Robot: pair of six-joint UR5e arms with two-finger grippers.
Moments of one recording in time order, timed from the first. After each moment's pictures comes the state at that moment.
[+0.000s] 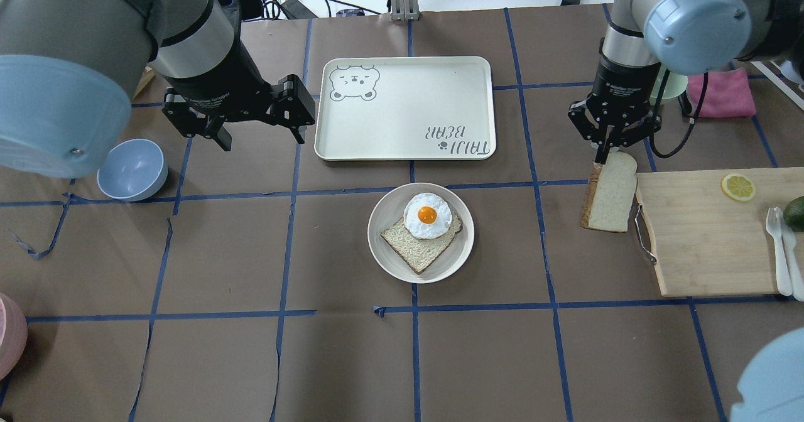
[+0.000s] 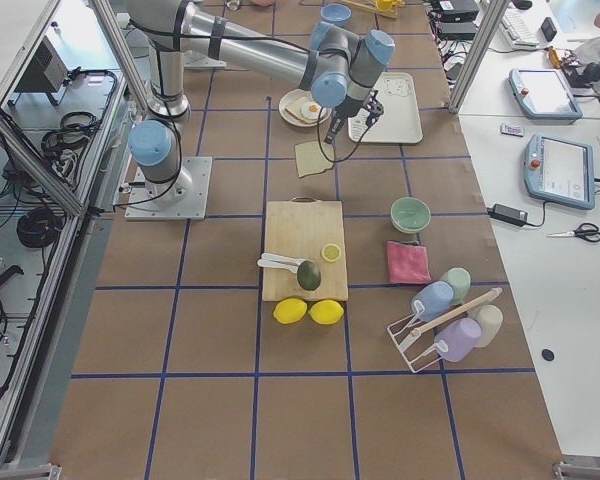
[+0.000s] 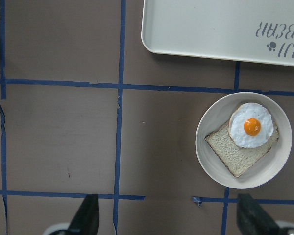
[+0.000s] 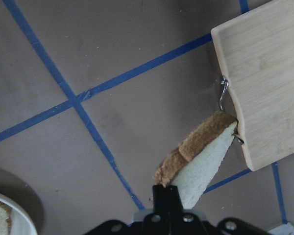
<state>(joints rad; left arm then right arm) -1.71 -1.52 -1.61 -1.52 1.56 -0.20 1.52 -1.28 1.56 -1.53 -1.62 0.41</state>
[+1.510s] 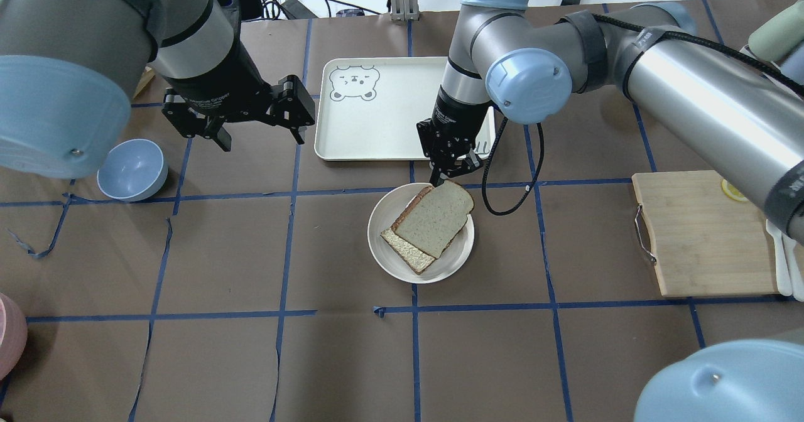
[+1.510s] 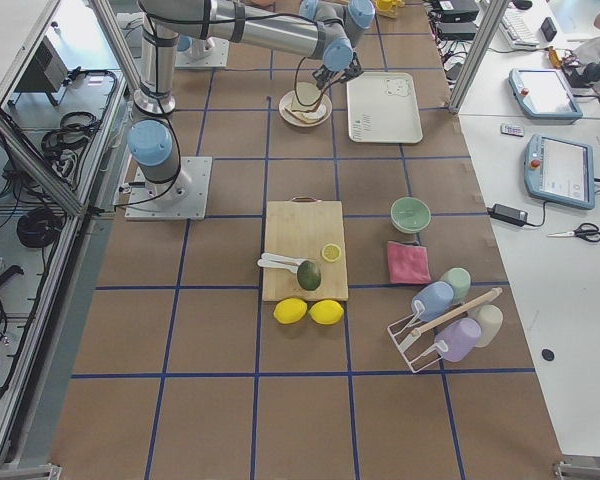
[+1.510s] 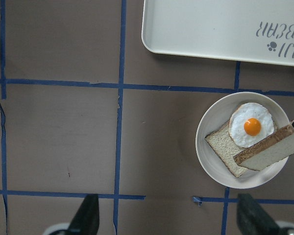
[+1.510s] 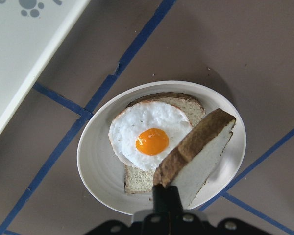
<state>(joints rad) -1.71 -1.52 -1.61 -1.52 1.56 -0.20 1.79 -1.16 1.55 -1.69 -1.27 1.09</state>
